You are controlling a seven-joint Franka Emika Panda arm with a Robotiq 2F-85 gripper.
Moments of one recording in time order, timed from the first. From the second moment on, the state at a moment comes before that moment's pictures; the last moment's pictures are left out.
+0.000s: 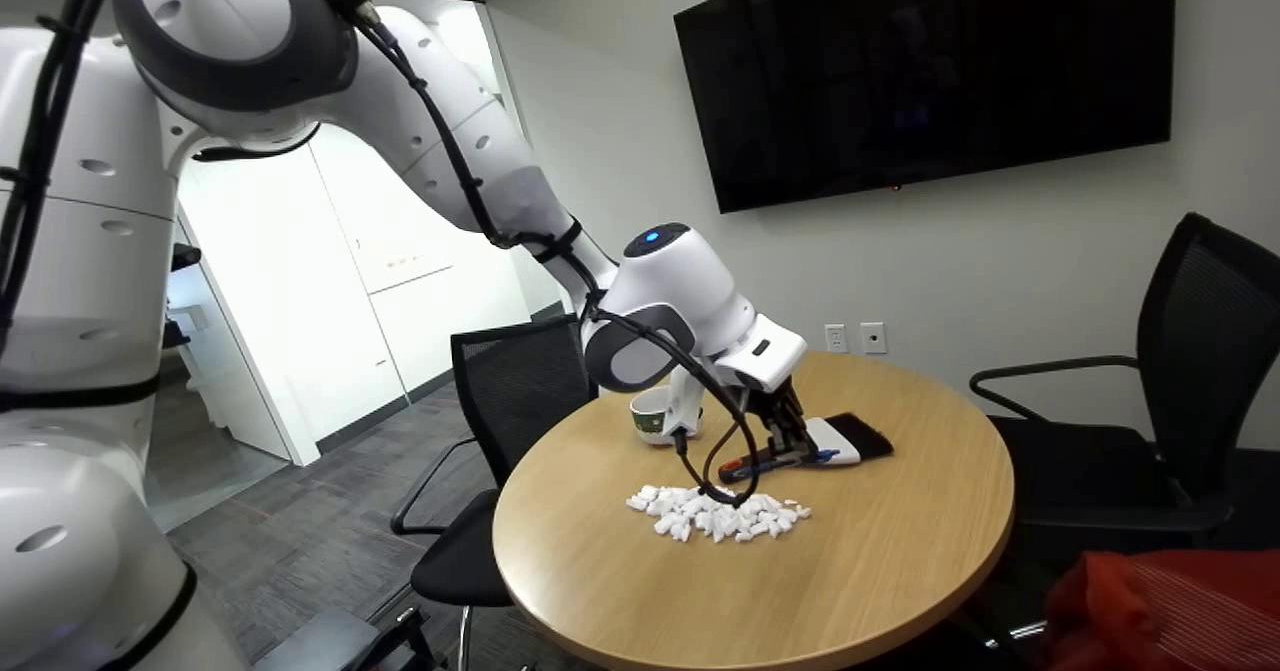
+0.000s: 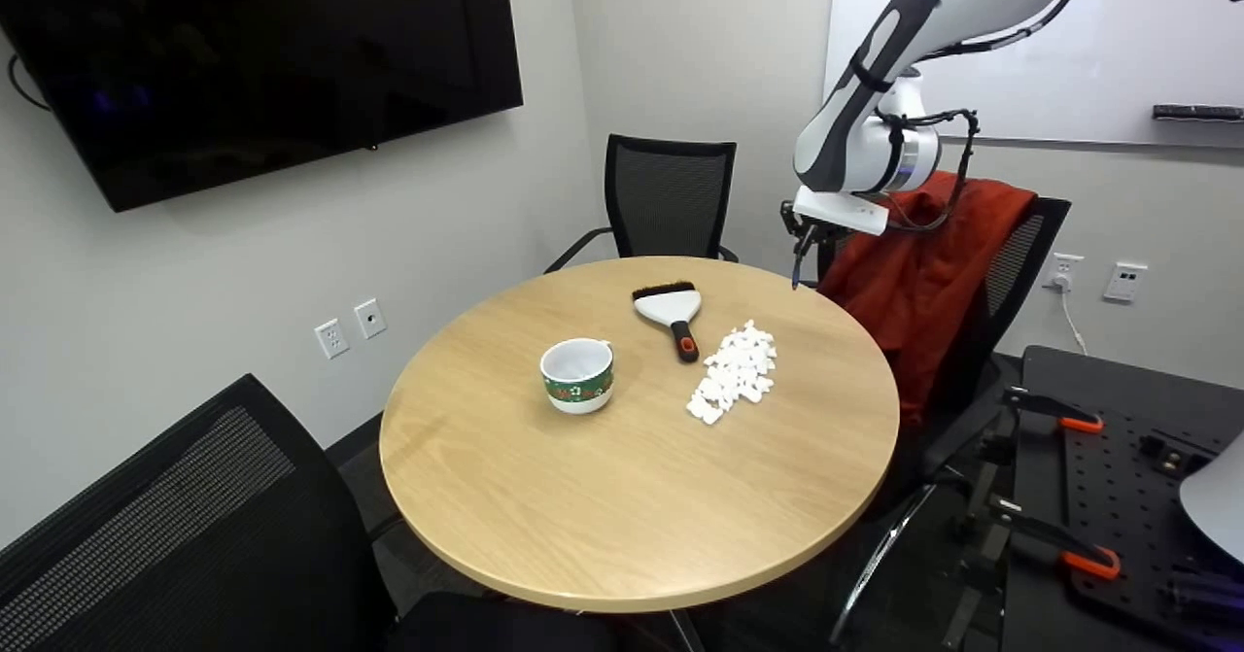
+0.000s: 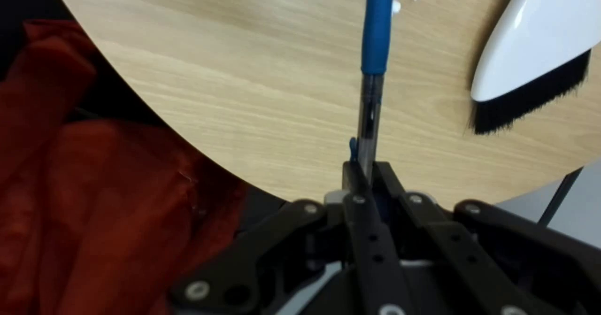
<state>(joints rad) -0.24 0.44 -0.20 -2.26 0.52 3.13 0.37</state>
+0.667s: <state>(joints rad) -0.19 0.80 -0.37 -1.66 0.40 2.89 0.63</state>
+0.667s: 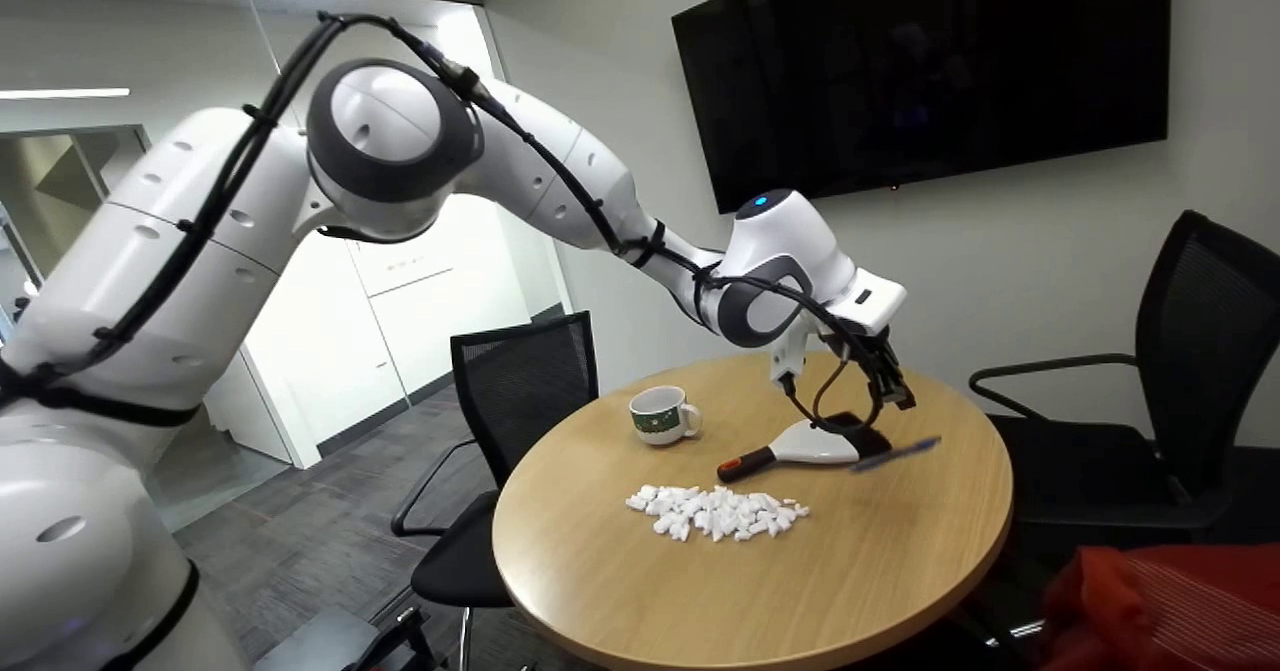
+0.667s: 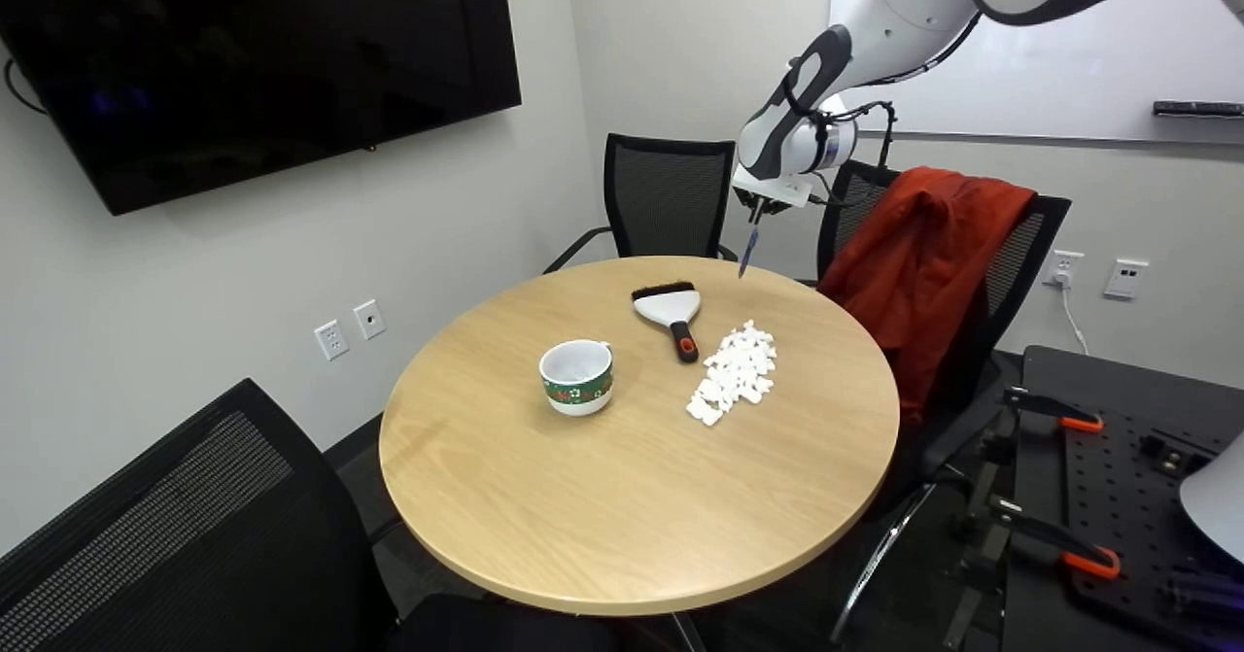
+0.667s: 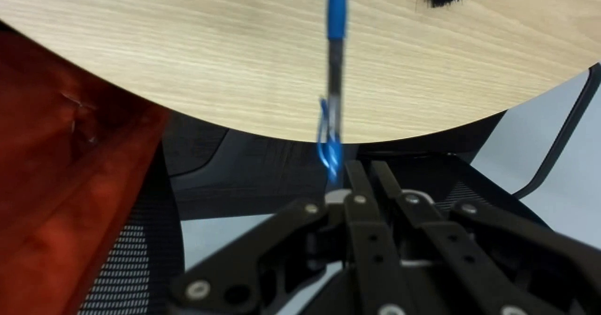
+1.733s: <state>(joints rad) -0.21 1.07 -0.38 -1.28 0.39 2.79 0.88</state>
